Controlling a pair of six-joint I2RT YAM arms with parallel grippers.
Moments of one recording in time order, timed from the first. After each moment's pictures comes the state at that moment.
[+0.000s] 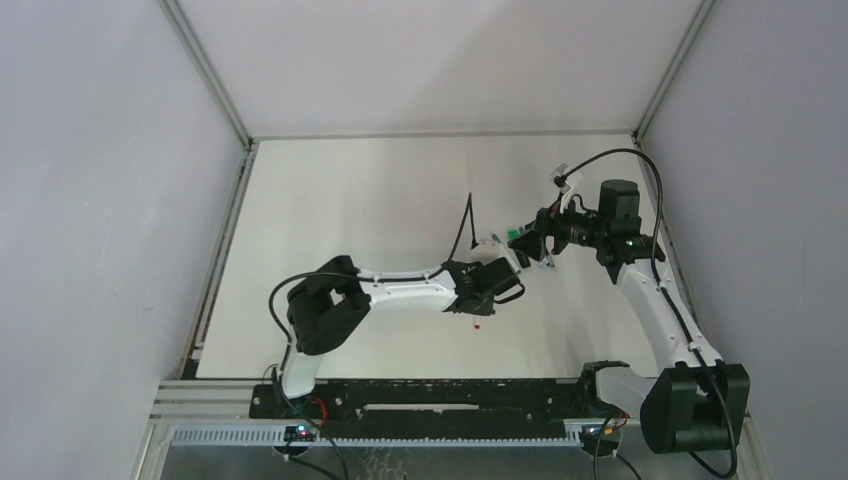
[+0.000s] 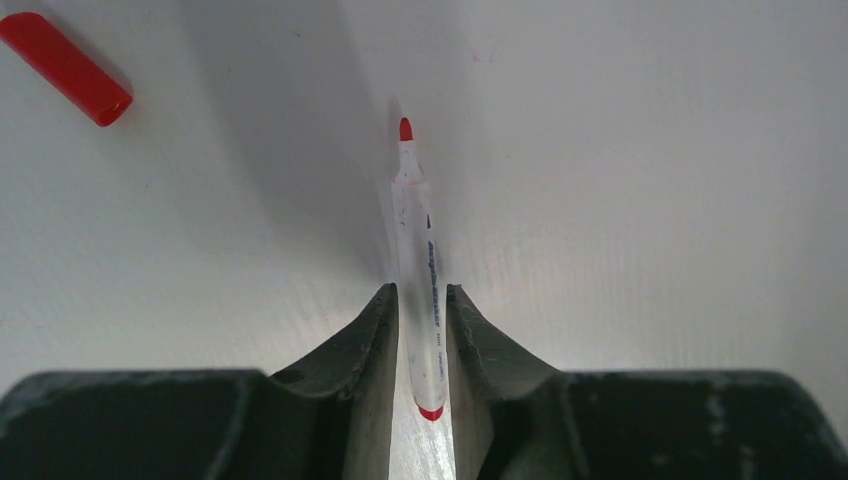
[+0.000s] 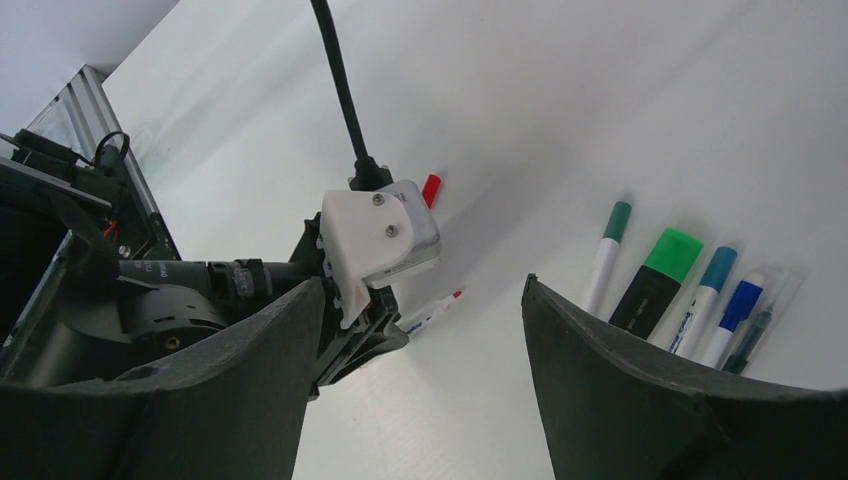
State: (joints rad) left arm -1.16 1.99 1.38 -0.50 -0.36 -0.87; right arm 0.03 1.12 0.86 -0.31 -0.91 -0.09
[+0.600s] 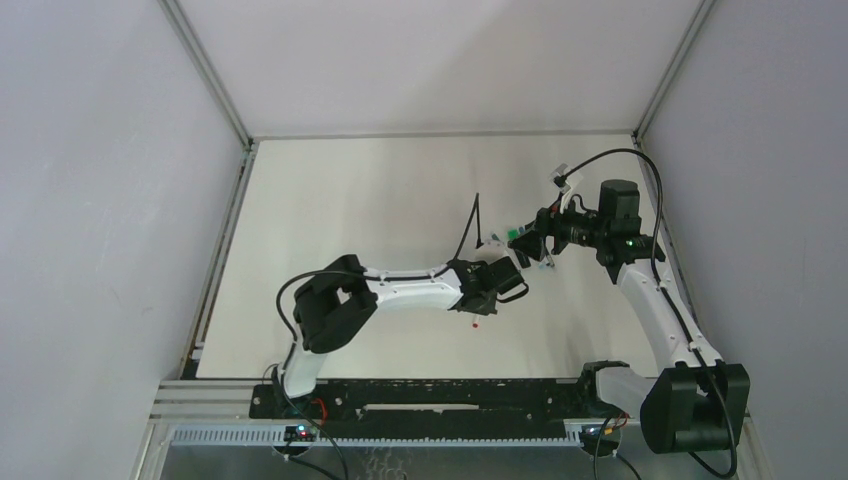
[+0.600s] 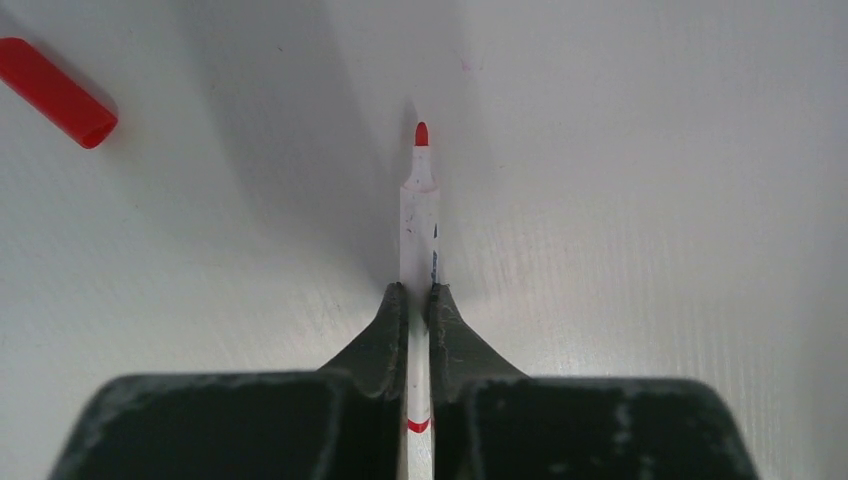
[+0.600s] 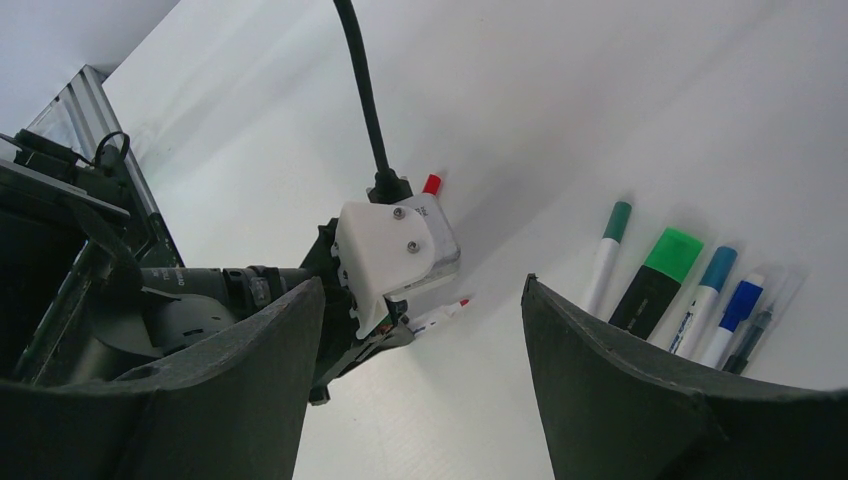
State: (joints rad) left arm -1.16 2.04 1.43 -0.54 -0.36 -0.84; right arm 0.03 1.12 0.86 -0.31 -0.91 -0.09
